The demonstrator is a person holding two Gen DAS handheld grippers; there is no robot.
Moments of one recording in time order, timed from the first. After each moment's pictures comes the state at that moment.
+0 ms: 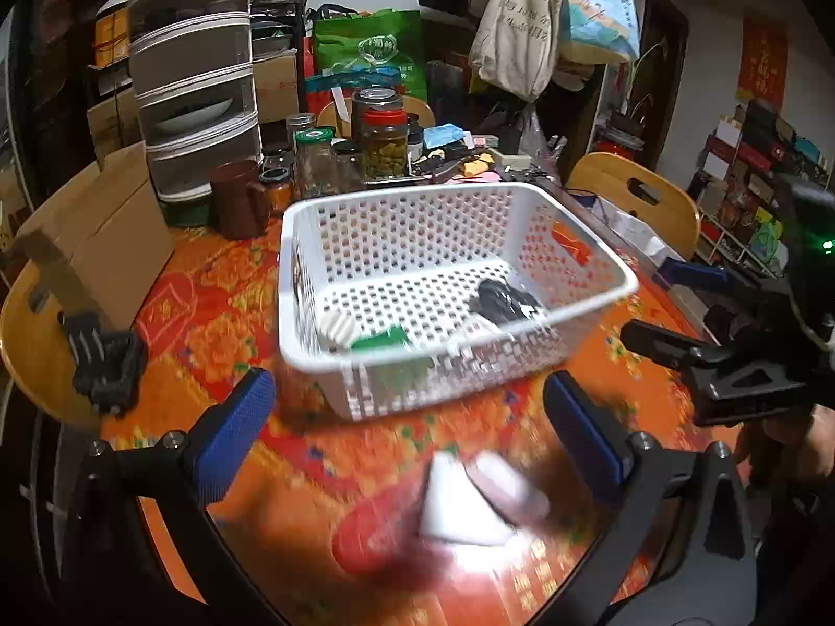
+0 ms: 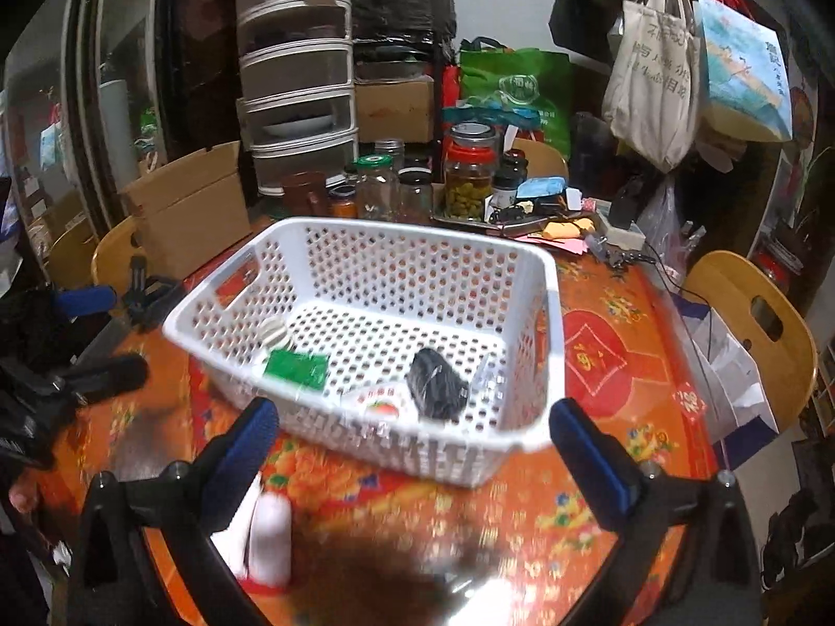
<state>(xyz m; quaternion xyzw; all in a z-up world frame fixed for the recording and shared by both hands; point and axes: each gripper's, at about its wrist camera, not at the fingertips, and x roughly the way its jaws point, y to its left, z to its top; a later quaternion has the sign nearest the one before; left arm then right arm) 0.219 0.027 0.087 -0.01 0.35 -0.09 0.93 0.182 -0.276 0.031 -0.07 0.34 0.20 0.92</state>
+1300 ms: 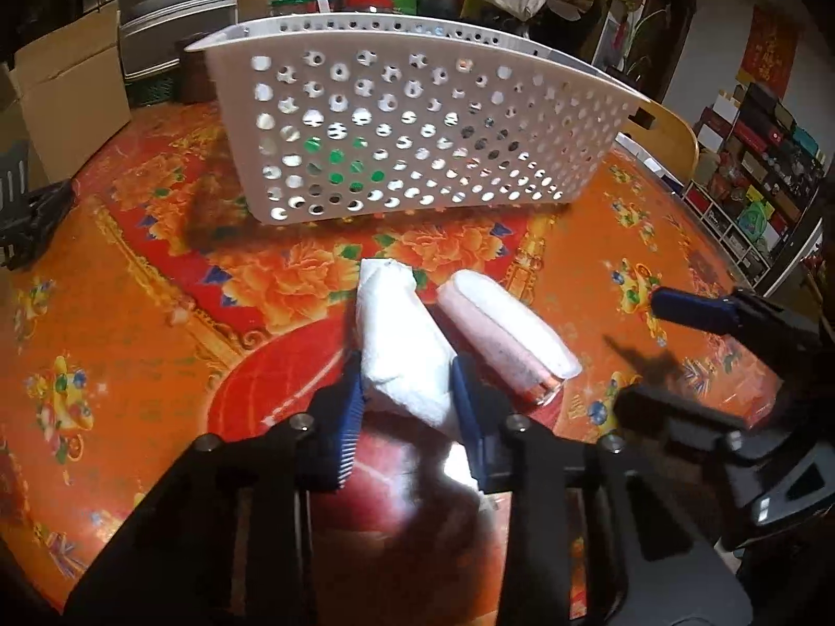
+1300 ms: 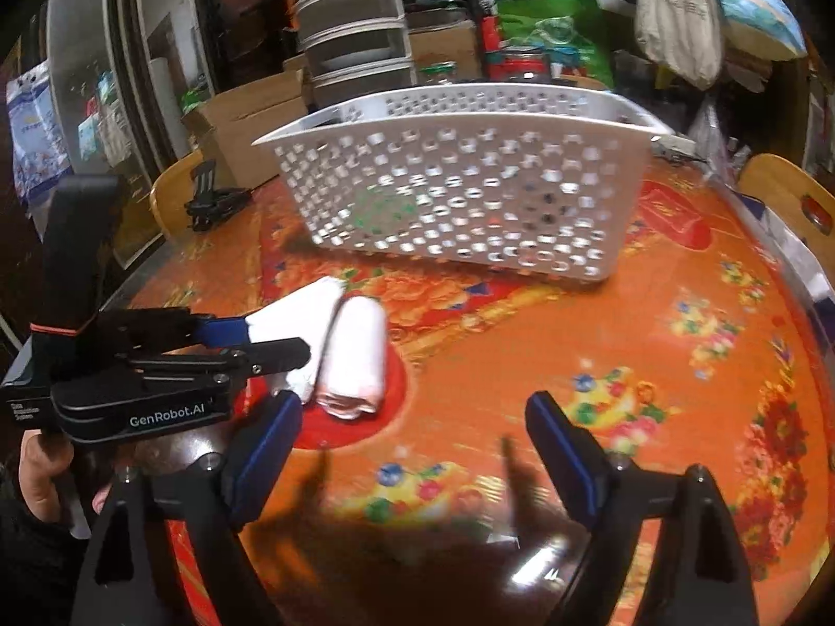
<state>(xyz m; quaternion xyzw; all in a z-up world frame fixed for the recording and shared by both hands) 0.187 0.006 -0.068 -0.04 0.43 -0.11 0.90 0.100 -0.250 -0.083 -0.04 0.38 0.28 0.88</state>
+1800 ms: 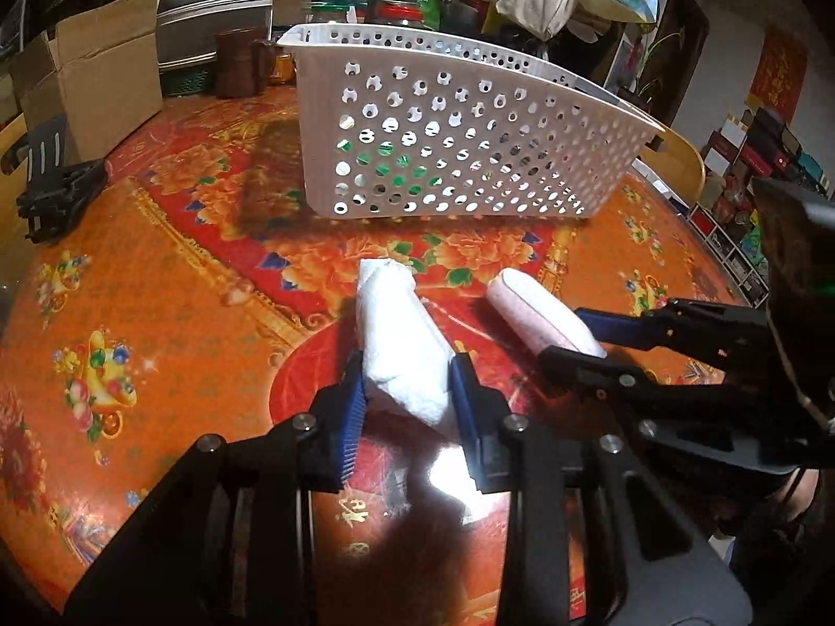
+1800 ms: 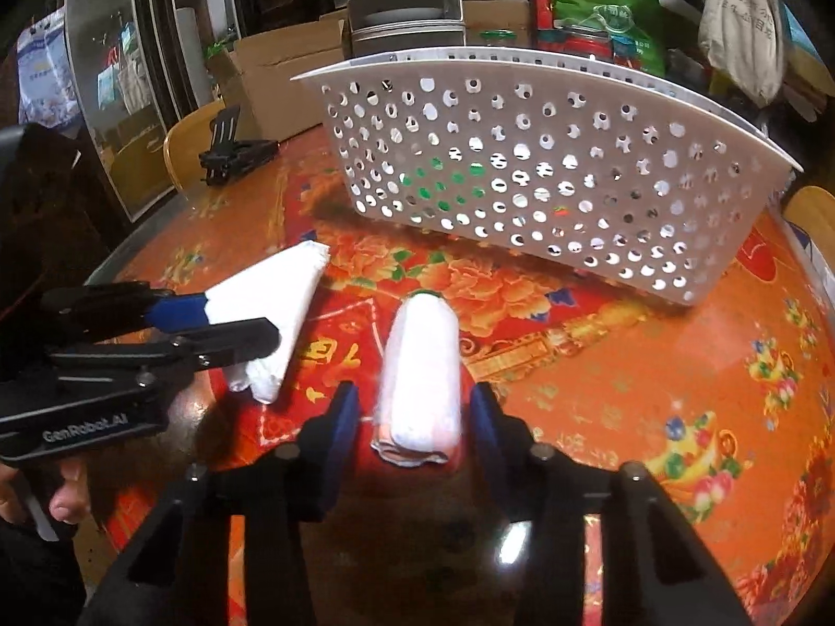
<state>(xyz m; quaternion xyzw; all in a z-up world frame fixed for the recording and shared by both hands) 0.170 0.044 -0.063 -0.06 0.42 -0.10 0.90 0.119 -0.201 -0.105 -0.09 0.41 0.29 0.86</state>
